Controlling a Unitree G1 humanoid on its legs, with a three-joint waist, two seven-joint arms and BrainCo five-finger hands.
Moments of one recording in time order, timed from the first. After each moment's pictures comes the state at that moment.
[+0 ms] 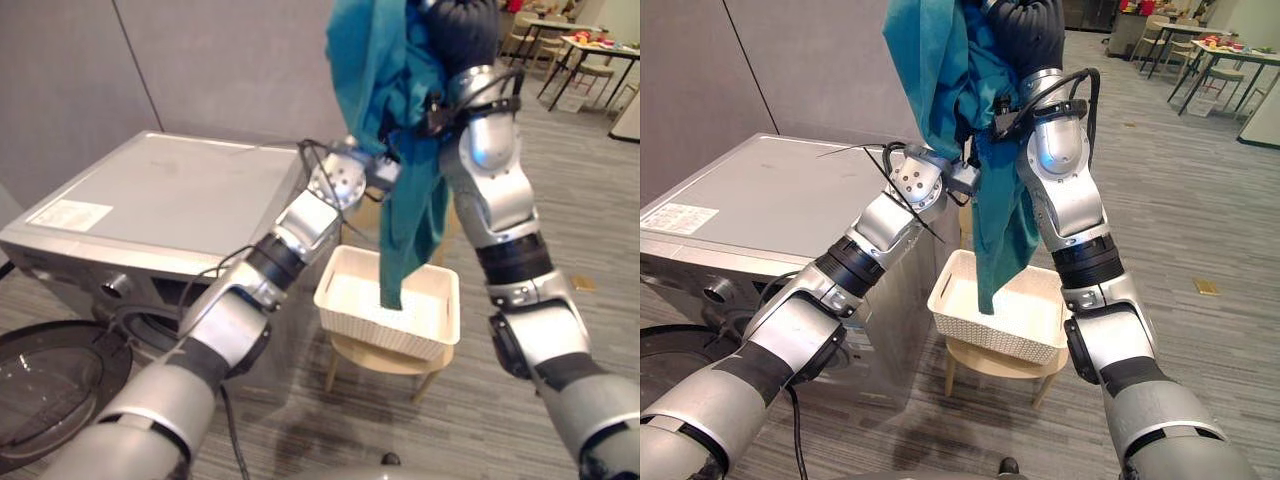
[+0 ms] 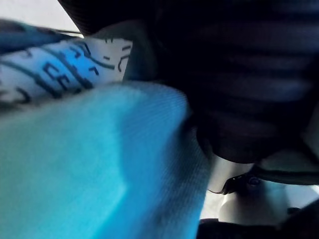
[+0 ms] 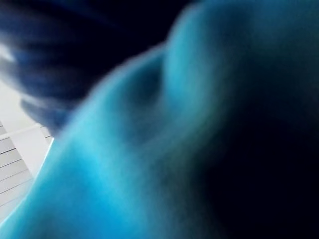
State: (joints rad) left arm -1.12 0.13 -0.53 0.48 -0.40 -0.16 0.20; right arm -1.04 -0.32 0.17 0.21 0.31 -0.15 -0.18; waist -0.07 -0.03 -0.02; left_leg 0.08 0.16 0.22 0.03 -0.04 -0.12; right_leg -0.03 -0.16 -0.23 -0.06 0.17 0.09
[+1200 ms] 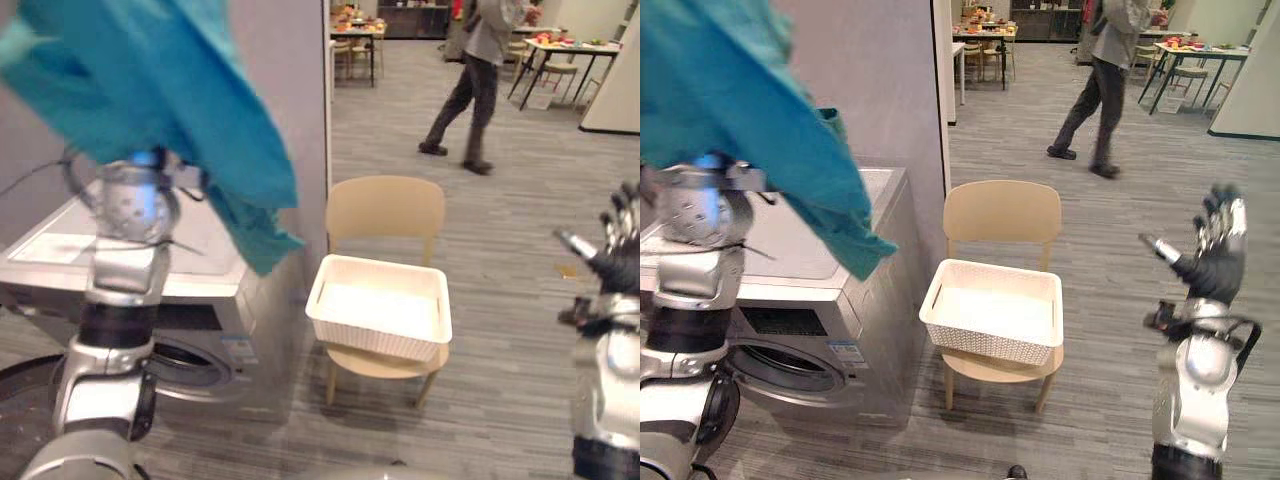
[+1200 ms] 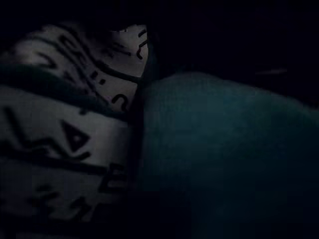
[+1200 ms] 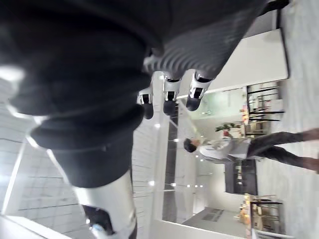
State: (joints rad) left arm -0.56 0.61 0.12 -0.19 -0.24 -0.25 0.16; right arm 0.12 -0.24 -0.45 -0.23 0.27 -0.15 -0.05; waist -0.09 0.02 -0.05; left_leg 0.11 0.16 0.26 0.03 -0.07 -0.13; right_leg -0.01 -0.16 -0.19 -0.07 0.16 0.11
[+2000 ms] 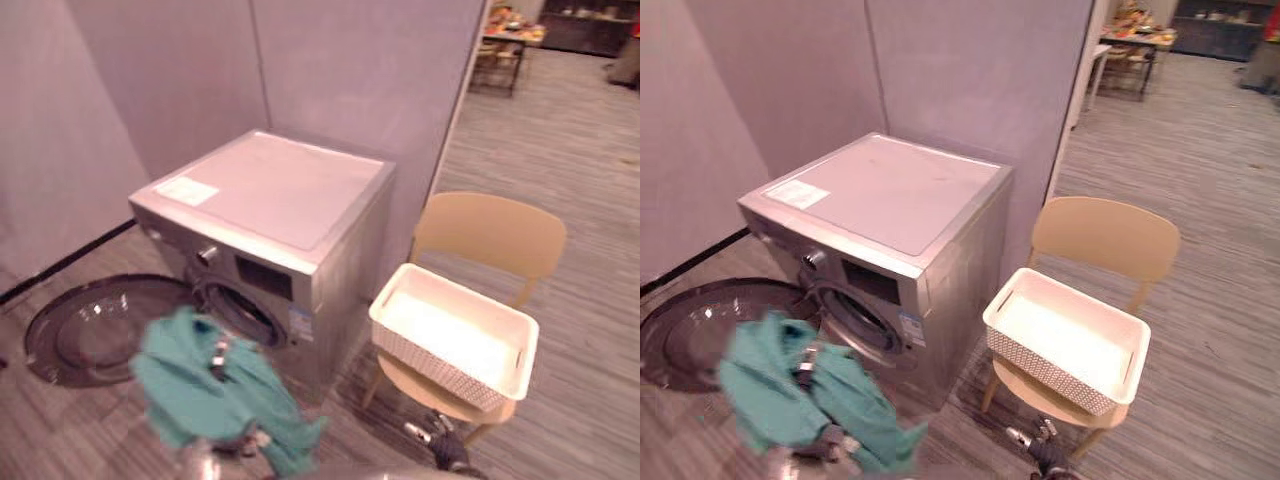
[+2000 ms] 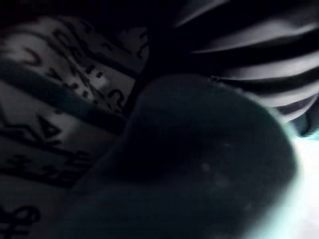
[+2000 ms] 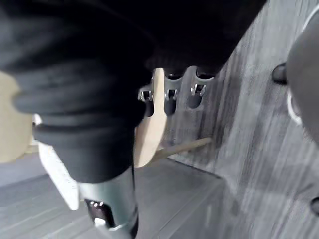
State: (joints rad) left arm 0.60 -0.07 -0.11 -0.20 -0.44 -0.16 -0.01; right arm 0.25 -0.02 -0.10 0.80 0.22 -0.11 0.04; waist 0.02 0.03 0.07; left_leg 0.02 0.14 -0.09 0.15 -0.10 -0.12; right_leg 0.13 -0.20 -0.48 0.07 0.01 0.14
